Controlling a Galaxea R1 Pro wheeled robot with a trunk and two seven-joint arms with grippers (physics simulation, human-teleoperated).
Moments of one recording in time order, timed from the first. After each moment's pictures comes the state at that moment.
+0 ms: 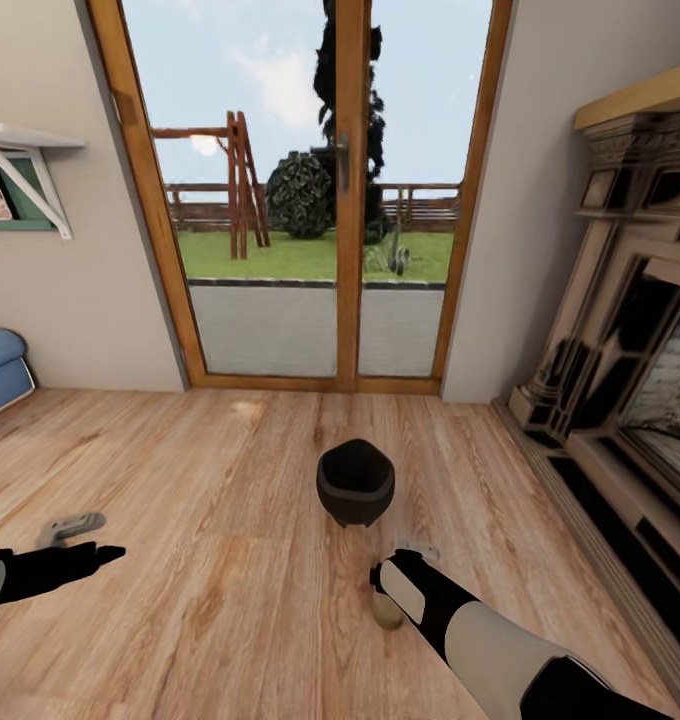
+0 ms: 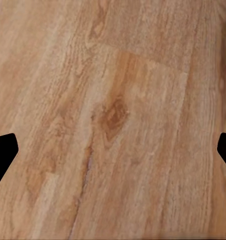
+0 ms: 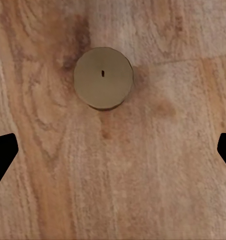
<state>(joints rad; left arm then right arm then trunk) -0.33 0.39 0.33 -1.33 0.19 1.05 -0.35 -0.77 0.17 0.60 -0.32 -0.84 0.37 -0.55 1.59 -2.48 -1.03</state>
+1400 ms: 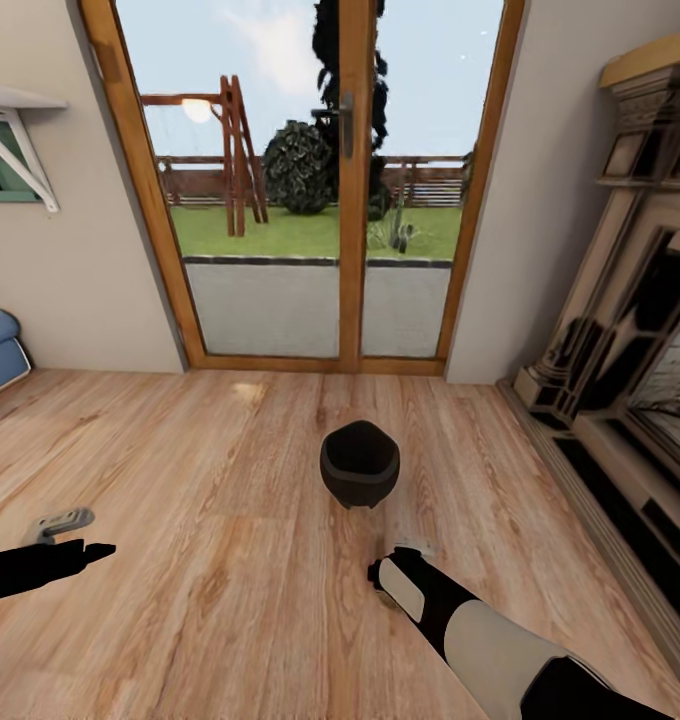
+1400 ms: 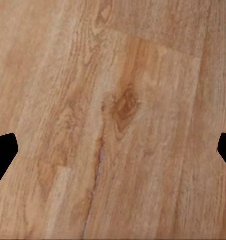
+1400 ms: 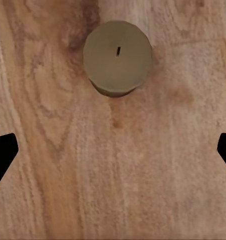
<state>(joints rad) -0.33 0.45 0.33 -1.33 0.18 1.04 -0.43 -0.77 0.17 0.60 -0.33 -0.84 0.37 -0.54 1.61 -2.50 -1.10</state>
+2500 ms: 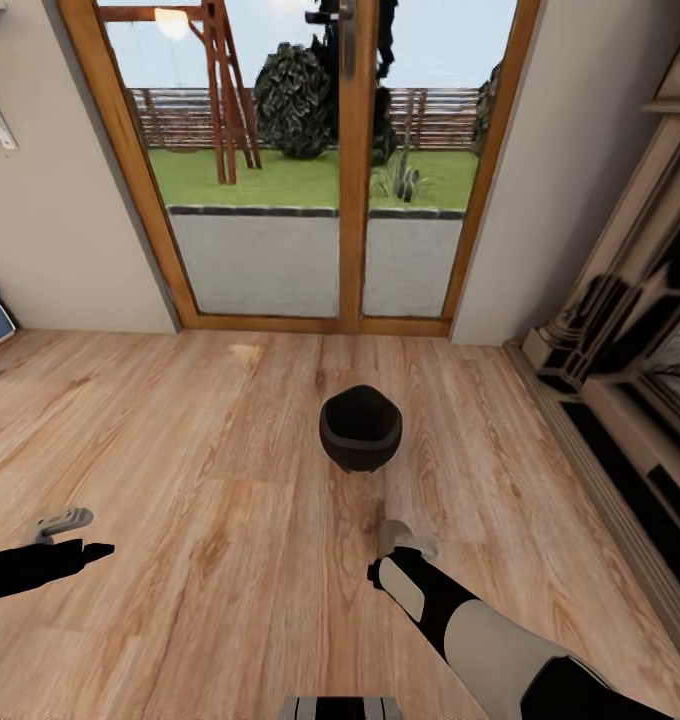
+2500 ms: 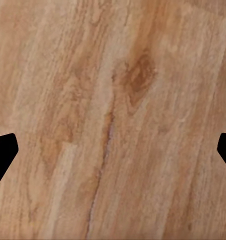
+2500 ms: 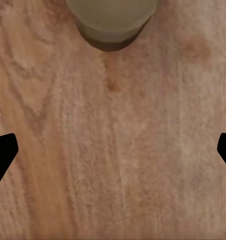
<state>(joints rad) -0.33 0.45 0.34 -1.33 0.18 1.04 -0.43 -0.77 0.17 0.59 -0.33 -0.84 0.36 -0.54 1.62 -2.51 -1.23</state>
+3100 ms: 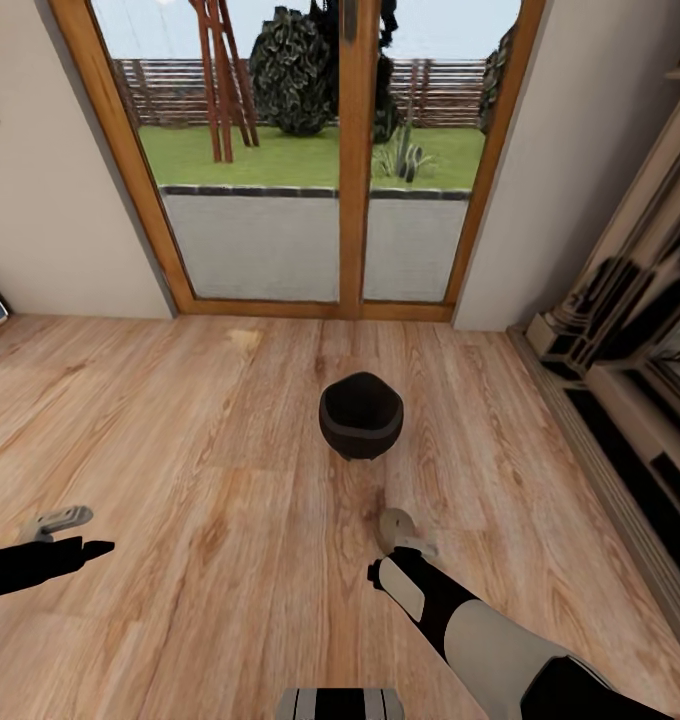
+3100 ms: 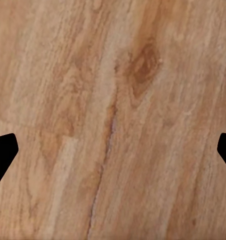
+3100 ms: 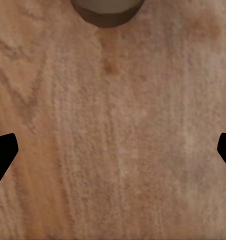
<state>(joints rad) -0.33 0.45 0.34 -1.34 0.18 1.04 -0.43 -0.77 0.17 0.59 -0.33 -0.85 0.36 -0.54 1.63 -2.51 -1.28</state>
